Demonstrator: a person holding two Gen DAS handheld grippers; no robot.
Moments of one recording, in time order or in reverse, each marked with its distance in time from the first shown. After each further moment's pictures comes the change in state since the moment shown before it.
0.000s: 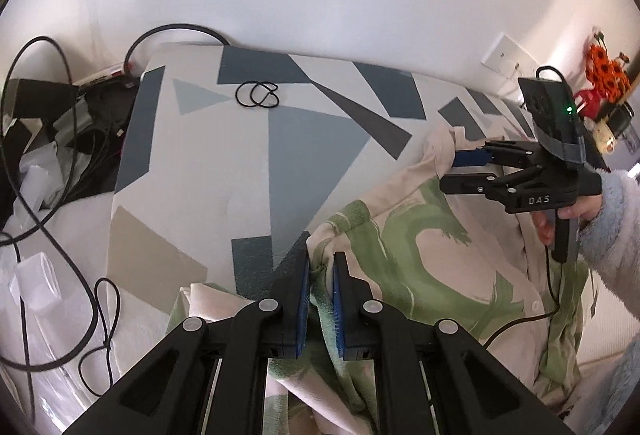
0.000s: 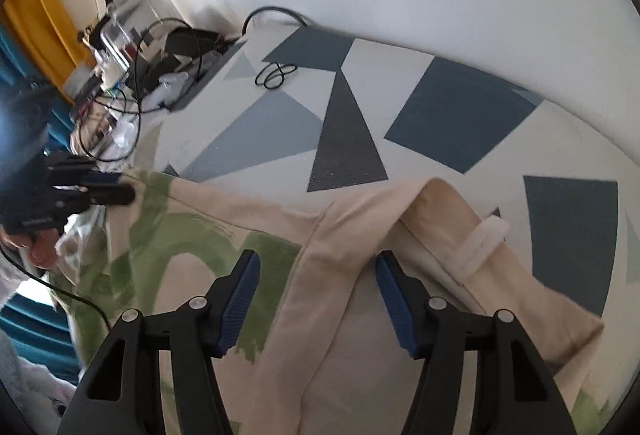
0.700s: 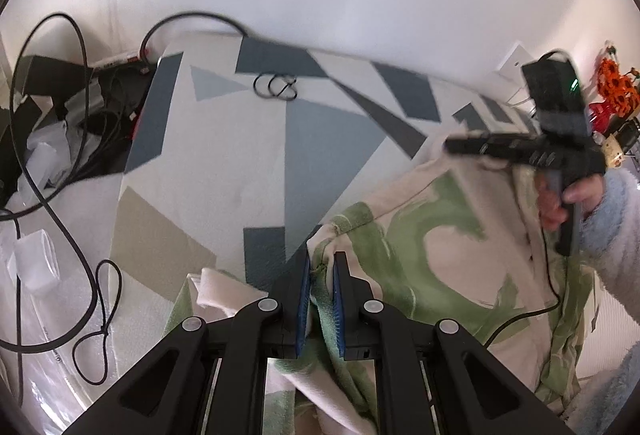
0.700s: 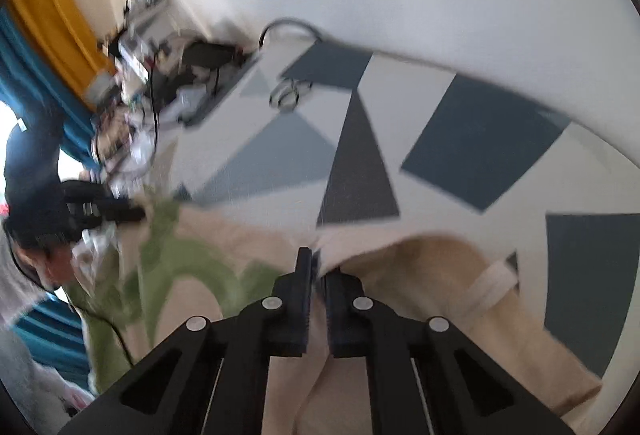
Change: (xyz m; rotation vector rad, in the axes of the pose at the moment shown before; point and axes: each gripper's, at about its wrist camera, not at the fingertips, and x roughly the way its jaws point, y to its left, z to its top) left arm 0.009 0.008 -0.007 -0.051 0.020 0.030; right arm -0.005 -0.016 0.020 0.060 -0.057 0.150
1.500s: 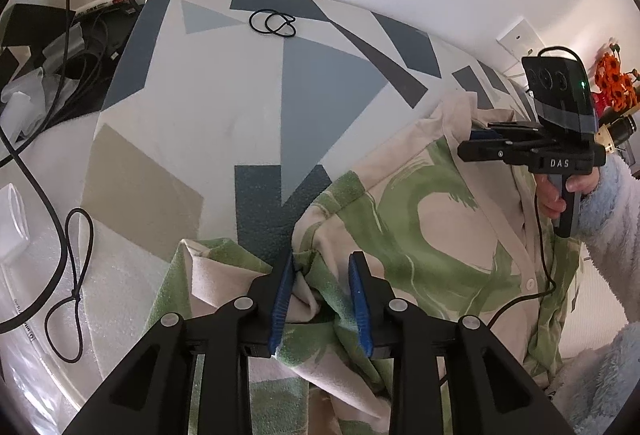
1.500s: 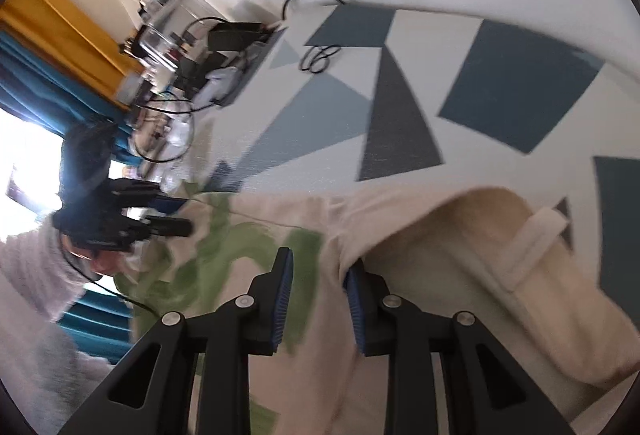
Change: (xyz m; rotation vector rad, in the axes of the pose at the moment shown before) left arm 0.014 0.013 -0.010 -0.028 0.153 -0.094; right arm 0.014 0.004 -0.017 0.020 0.138 0.115
